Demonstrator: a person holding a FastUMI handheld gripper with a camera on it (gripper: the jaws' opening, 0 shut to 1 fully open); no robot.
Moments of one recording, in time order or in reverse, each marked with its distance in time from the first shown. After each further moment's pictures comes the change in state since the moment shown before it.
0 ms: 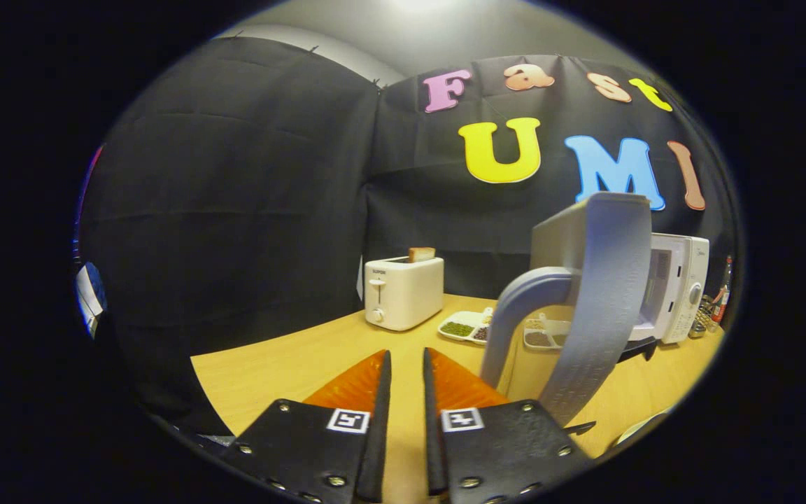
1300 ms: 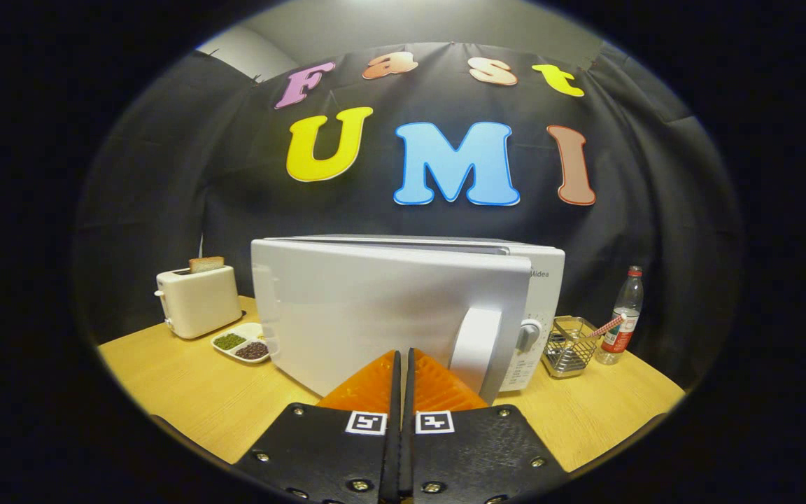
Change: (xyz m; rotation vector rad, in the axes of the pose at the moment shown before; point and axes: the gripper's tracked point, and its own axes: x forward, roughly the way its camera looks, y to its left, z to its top) arm -0.025 -0.369 0.038 0.026 0.012 -0.488
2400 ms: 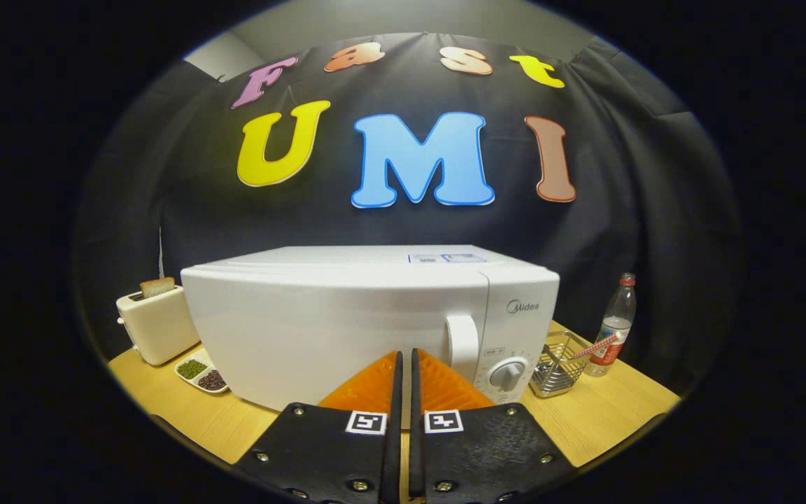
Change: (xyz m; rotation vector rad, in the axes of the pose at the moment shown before) arm 0.033 -0.029 0.043 0.047 0.013 -0.105
